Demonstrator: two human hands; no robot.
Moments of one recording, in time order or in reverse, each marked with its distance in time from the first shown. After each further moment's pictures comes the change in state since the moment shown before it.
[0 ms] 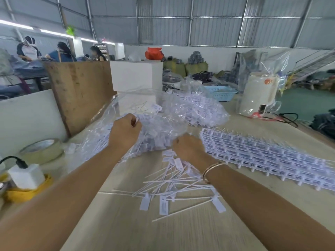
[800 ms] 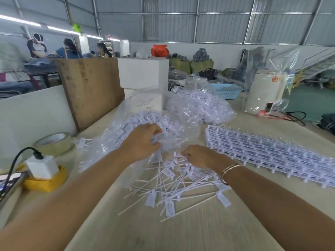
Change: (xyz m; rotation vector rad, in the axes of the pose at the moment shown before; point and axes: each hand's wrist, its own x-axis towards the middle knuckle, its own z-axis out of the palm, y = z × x) left_hand -0.036 0.006 -0.013 0.203 -0.502 0.301; right_hand -0.013 0.028 0.020 0.021 -0.303 -0.237
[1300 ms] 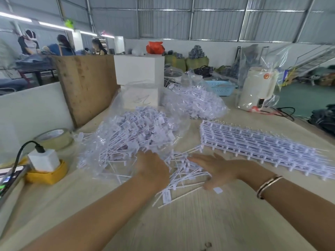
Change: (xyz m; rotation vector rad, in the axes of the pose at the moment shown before) left_hand -0.050 0.066 0.048 0.834 -0.414 -0.149; right_hand -0.086 0.039 0.016 0.060 -0.254 -0.190
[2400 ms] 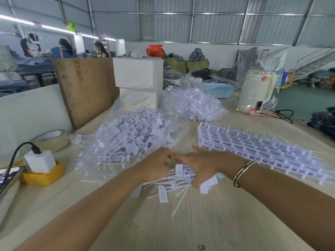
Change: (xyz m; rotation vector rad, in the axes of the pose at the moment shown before) left_hand 0.022 -0.008 0.007 -1.091 0.095 0.270; right_hand 0.027 -0.029 -0.025 -0.228 0.056 -0.128
